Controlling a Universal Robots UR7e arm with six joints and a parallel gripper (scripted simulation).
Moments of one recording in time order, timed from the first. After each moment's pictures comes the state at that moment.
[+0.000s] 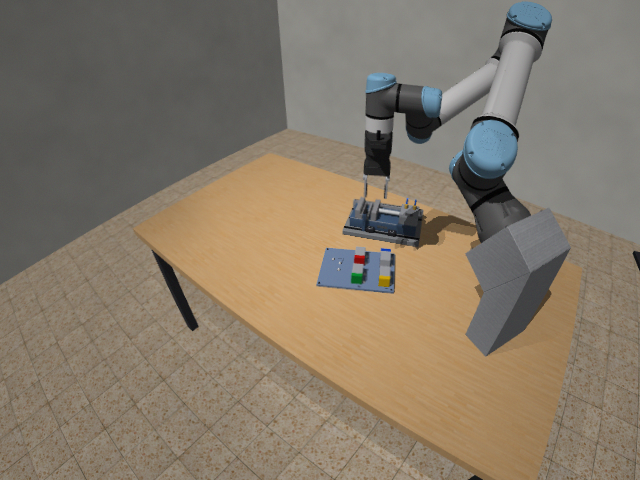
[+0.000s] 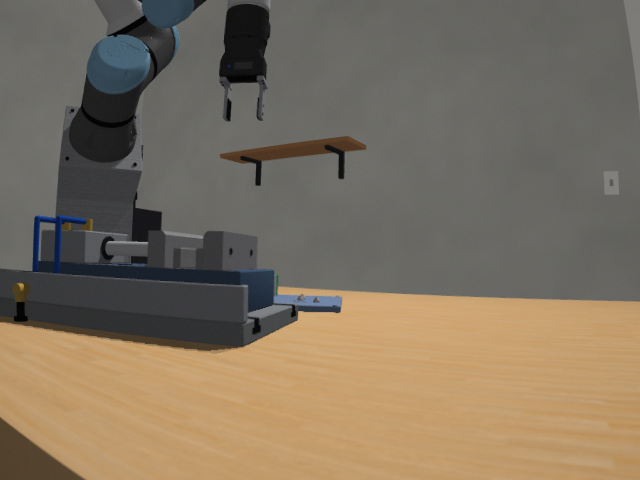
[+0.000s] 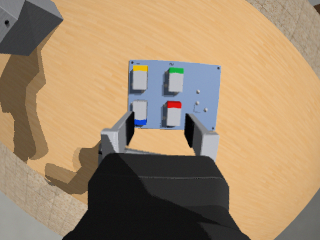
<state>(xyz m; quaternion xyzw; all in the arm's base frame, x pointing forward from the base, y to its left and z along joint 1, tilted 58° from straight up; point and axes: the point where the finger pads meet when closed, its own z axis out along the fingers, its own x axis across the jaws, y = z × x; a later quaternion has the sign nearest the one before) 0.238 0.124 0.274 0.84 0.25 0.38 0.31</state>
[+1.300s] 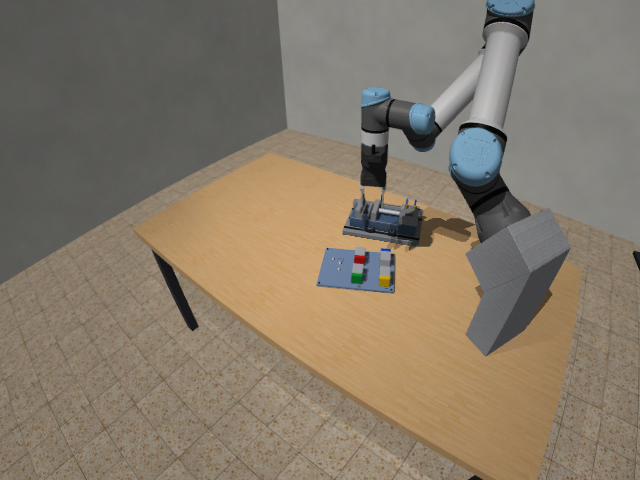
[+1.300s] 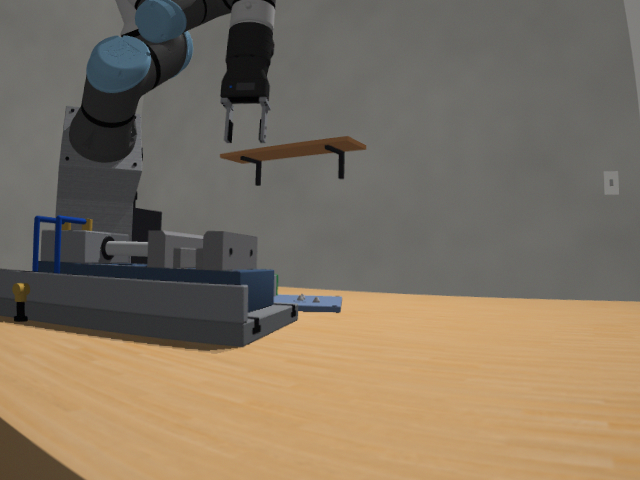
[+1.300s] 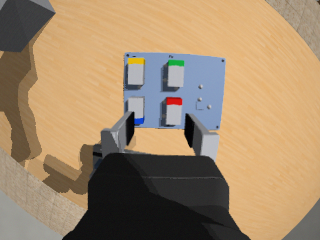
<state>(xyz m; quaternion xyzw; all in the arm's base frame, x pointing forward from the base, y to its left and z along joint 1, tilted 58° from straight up) 0.278 0.107 0.263 0.84 0.24 0.38 0.31</state>
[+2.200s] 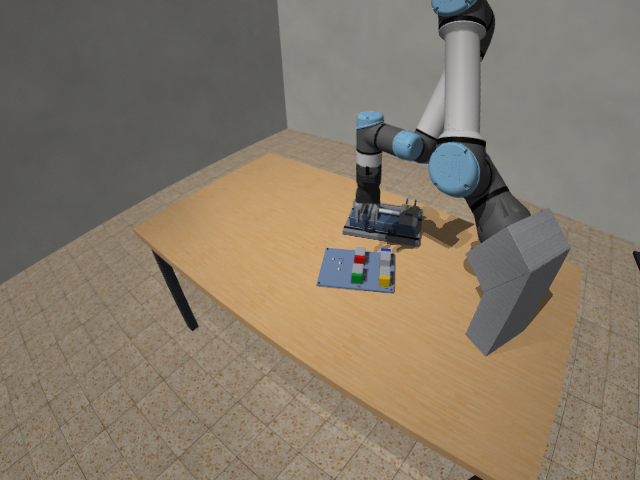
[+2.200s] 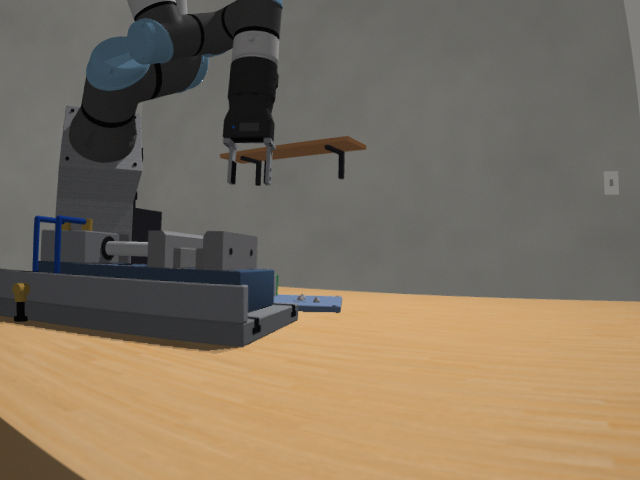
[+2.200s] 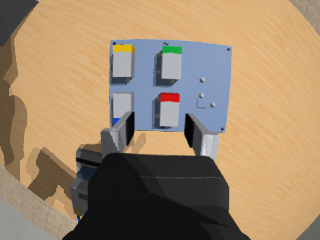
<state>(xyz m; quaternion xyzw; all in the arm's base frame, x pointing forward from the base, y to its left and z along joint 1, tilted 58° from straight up) 0.347 0.080 0.245 0.84 0.24 0.38 0.31</state>
